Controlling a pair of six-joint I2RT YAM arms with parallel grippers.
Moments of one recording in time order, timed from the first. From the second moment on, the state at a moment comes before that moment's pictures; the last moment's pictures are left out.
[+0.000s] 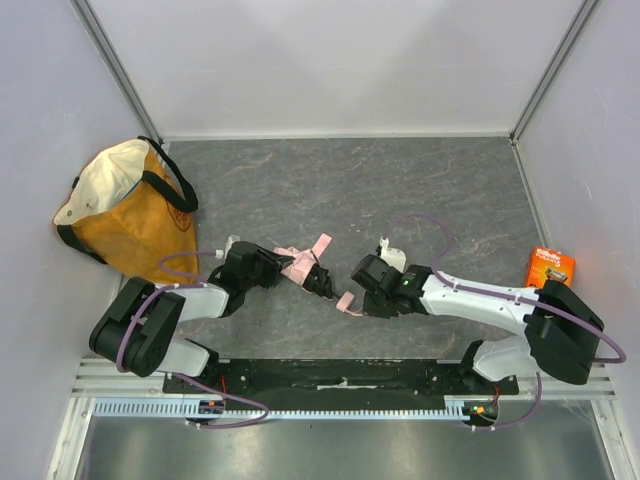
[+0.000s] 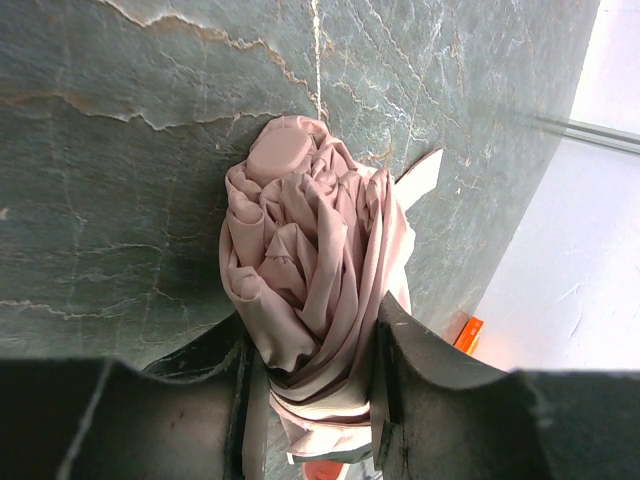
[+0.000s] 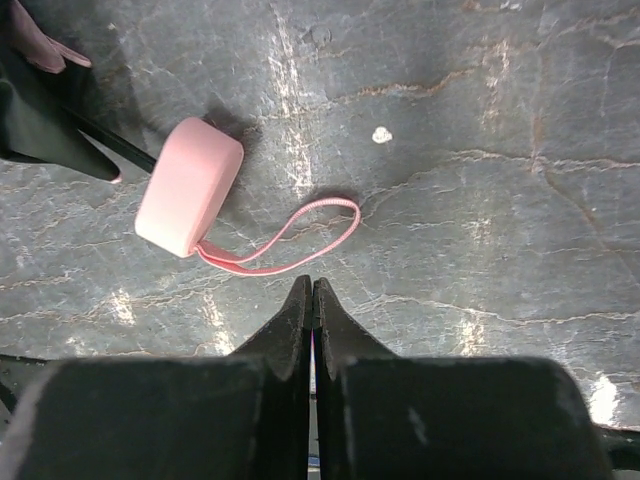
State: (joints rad) left arm -0.43 1.41 0.32 0.44 0.03 -1.38; right arm 0.97 1.35 0.78 -0.59 0.22 1.08
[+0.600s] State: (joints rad) left arm -0.43 1.42 0.32 0.46 -0.09 -1.38; right arm 1.04 1.83 1.14 -0.53 0.33 1.03
